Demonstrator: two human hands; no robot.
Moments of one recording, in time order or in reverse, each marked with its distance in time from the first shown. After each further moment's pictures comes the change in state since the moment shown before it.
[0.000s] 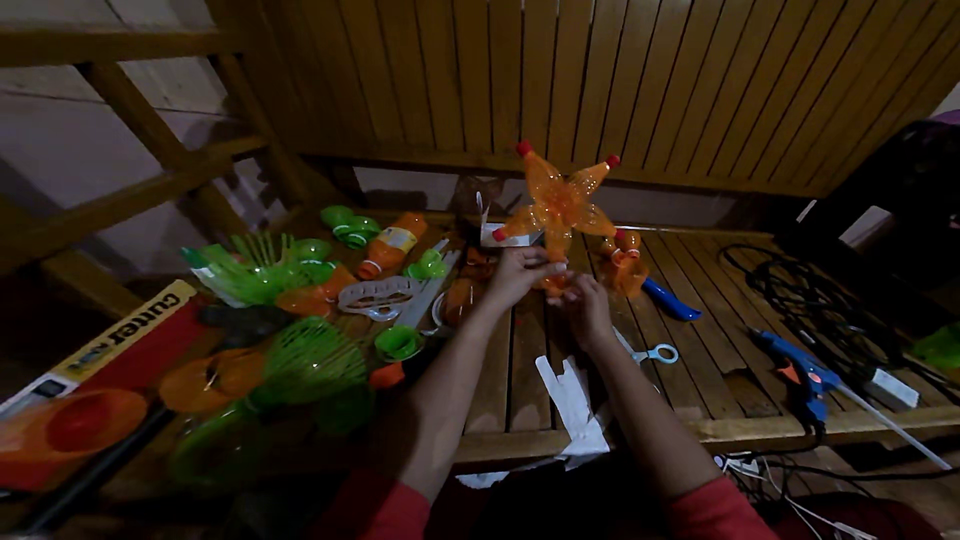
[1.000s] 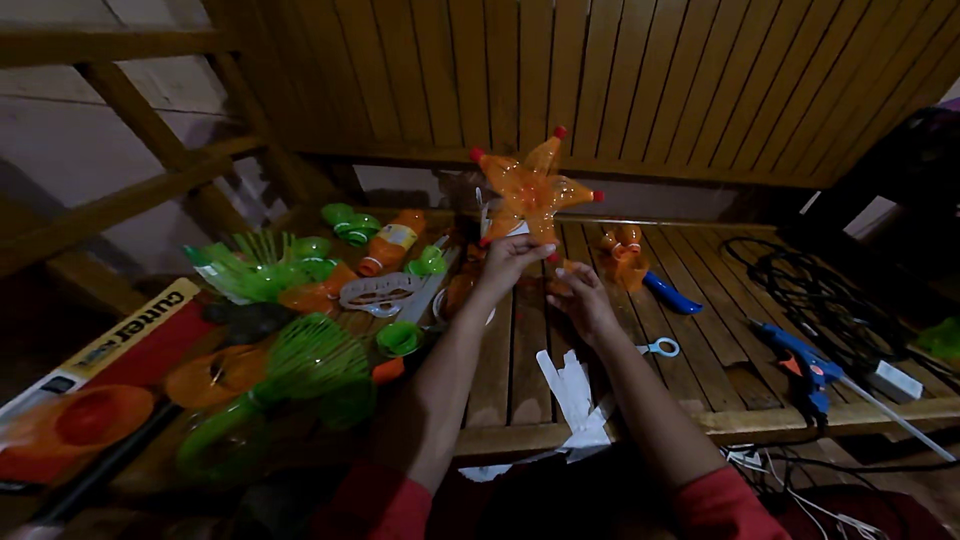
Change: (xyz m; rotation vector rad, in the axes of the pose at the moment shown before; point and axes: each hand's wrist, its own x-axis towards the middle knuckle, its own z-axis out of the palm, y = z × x) left_hand 0.005 -0.007 -0.012 -0.055 0.048 0.083; right_hand 0.005 0.002 -0.008 -0.065 0.009 0.097
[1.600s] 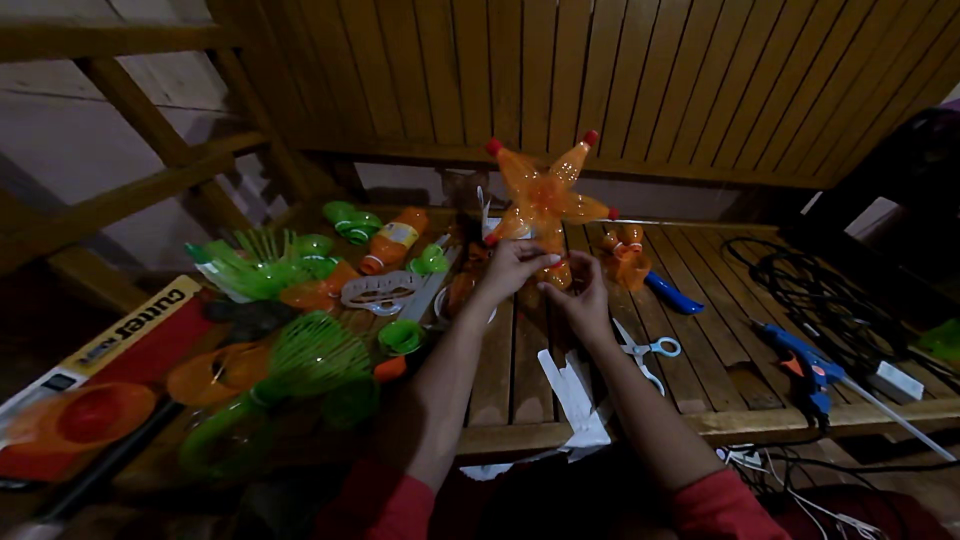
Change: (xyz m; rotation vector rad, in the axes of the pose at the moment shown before) left_hand -0.007 0.006 0.002 0.089 -0.052 -0.001; right_hand -0.007 0.008 0.002 -0.567 0.013 -0.466
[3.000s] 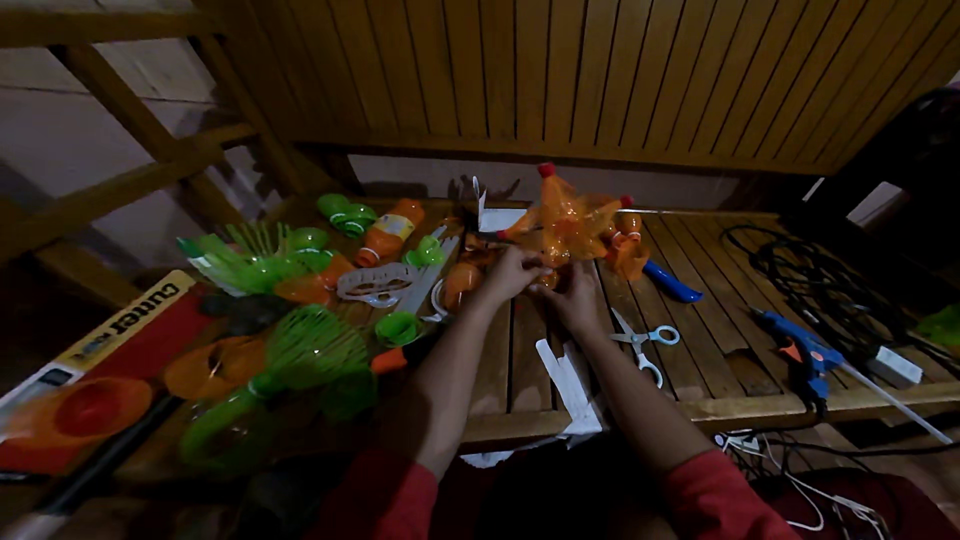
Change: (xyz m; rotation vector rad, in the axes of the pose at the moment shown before) left_hand 0.000 -0.025 0.005 0.321 -0.150 -0.142; right_hand 0.000 0.001 0.004 -0.303 -0.139 0.274
